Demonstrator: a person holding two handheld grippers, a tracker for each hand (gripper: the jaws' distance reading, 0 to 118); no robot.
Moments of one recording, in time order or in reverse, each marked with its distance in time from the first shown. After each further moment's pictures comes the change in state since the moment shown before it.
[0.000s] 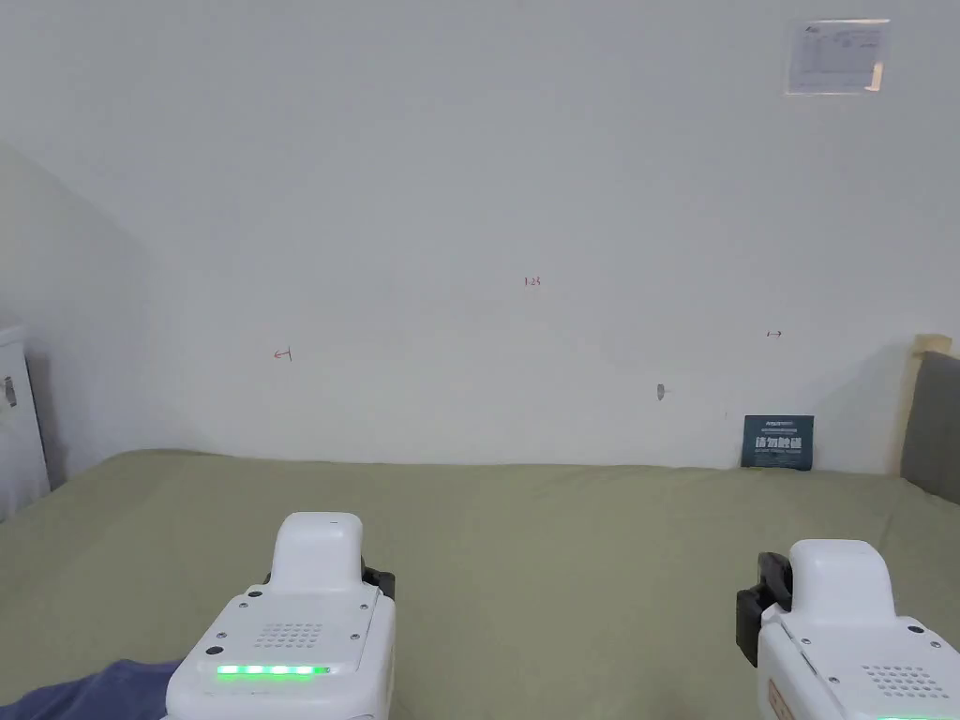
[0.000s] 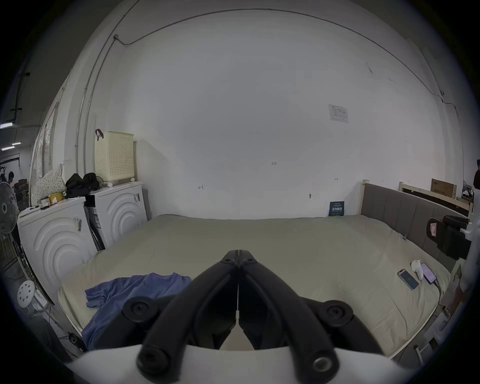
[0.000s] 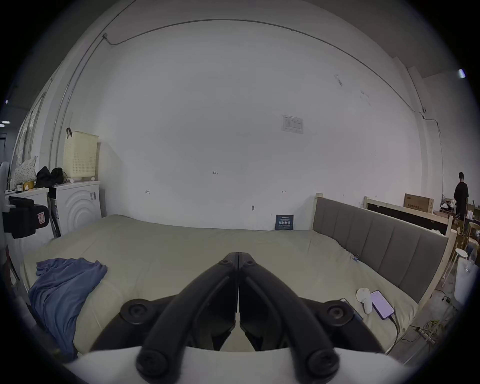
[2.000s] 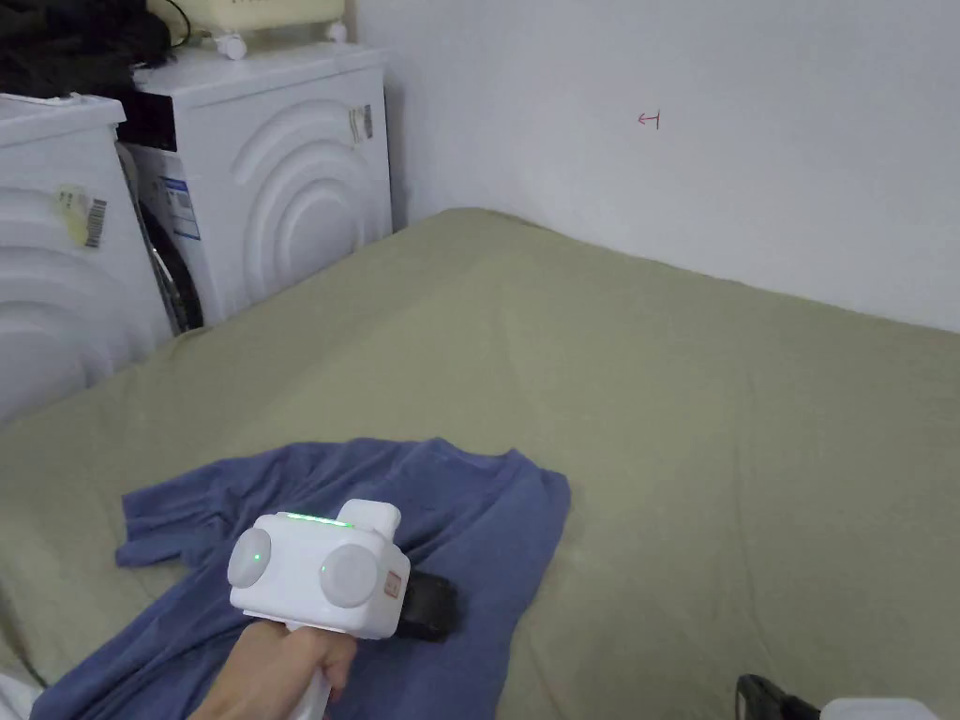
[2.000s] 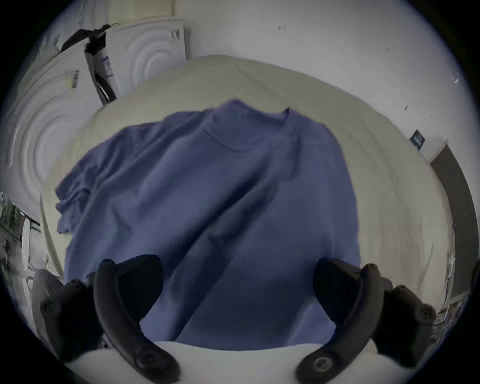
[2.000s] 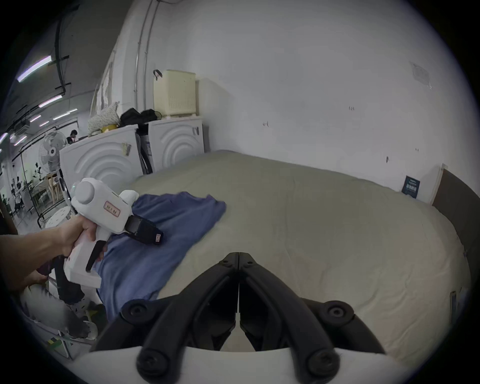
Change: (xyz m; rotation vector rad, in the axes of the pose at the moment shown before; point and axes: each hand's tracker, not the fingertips) left arm -0.282 -0.206 -0.246 -0.874 0.169 0.210; right arm -0.259 -0.119 -0.091 -0.357 0.630 0.101
